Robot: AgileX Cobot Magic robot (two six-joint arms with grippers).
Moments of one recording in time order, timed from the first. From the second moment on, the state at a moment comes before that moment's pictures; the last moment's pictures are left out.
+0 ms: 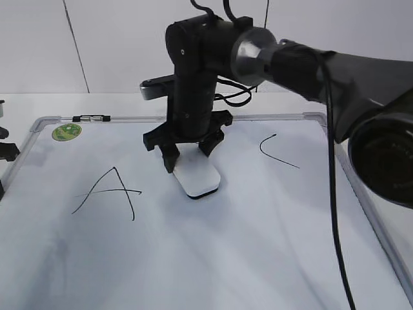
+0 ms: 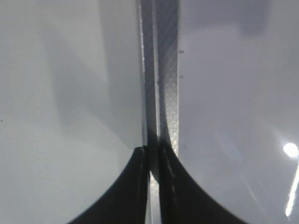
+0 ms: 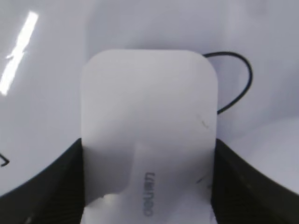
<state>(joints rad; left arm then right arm) 0.07 1.98 -1.30 -0.15 1.02 0.17 0.62 2.46 -2.23 0.01 1.27 0.09</state>
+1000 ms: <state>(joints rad) 0.07 1.98 -1.30 -0.16 1.02 0.17 0.59 2.46 -2.21 0.03 1.22 0.11</state>
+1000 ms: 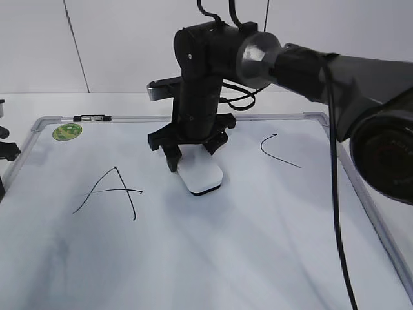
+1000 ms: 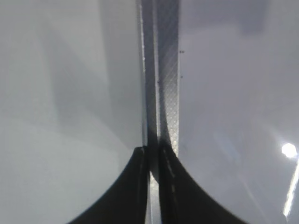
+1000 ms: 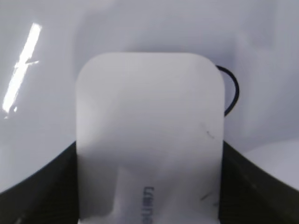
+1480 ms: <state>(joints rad) 0.07 1.98 -1.30 -0.17 1.03 0.17 0.59 2.44 -2.20 0.03 1.22 0.11</state>
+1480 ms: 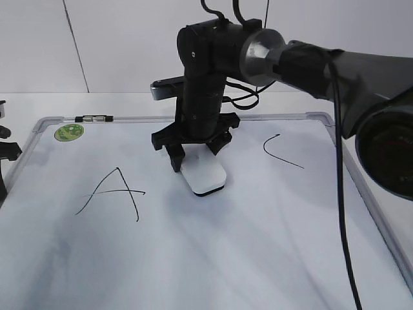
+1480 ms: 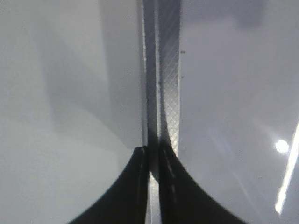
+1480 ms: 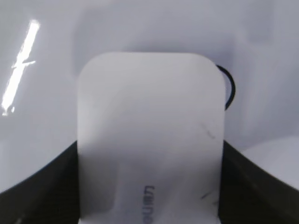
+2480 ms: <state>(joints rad) 0.07 1.98 -1.30 -0.18 1.04 0.17 0.60 2.41 -2.19 0.03 1.23 0.11</state>
